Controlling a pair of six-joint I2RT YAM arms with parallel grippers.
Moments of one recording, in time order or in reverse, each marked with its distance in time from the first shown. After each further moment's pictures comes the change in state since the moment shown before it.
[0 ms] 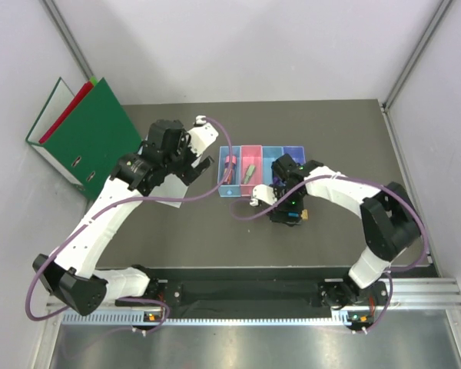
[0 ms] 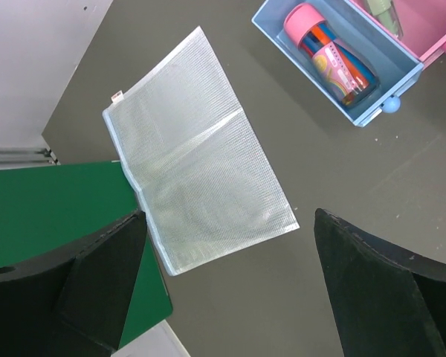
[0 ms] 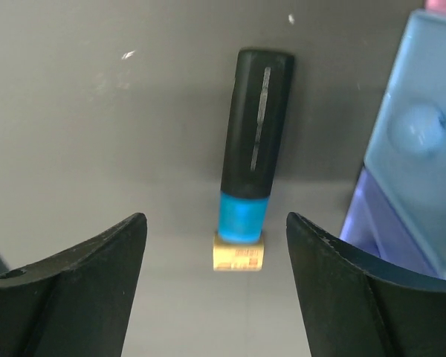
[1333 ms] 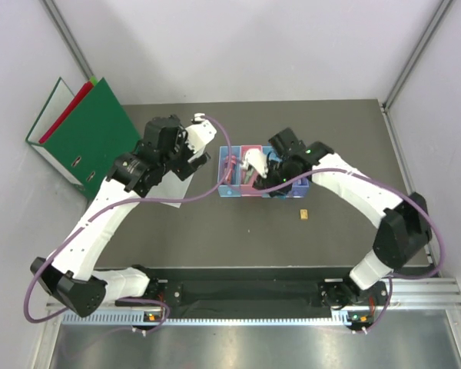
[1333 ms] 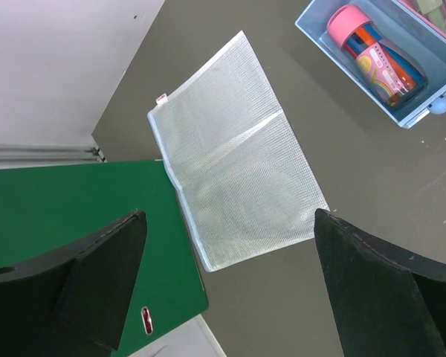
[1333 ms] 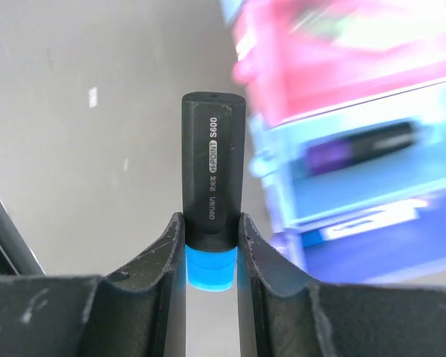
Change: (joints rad) left arm 0.000 -0.008 0.026 0.019 -0.077 0.086; right arm 0.034 -0.047 0.244 -0.024 -0.051 0.278
